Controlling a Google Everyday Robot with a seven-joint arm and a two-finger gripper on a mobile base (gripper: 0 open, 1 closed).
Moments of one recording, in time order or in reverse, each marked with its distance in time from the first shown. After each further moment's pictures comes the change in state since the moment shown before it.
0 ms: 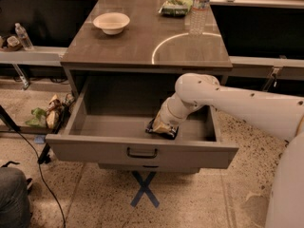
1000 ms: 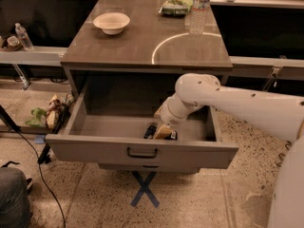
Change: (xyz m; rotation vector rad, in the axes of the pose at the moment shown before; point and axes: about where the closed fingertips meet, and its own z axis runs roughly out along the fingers) arm 0.000 -0.004 -0.005 0.029 0.008 -0.009
